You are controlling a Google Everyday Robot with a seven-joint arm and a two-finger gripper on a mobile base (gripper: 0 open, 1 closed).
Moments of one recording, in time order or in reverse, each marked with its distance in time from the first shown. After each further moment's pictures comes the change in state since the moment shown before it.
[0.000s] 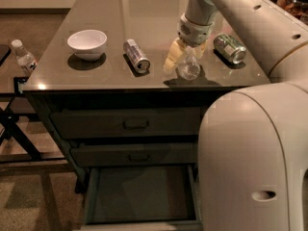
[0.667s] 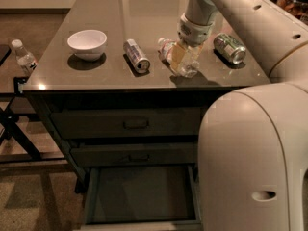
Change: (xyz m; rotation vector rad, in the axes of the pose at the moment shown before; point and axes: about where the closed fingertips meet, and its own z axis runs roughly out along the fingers) arm 0.000 0.000 0.000 0.000 0.000 0.000
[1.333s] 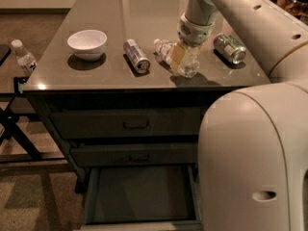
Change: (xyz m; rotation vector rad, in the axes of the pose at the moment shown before) arm 0.000 0.000 0.000 0.000 0.000 0.000
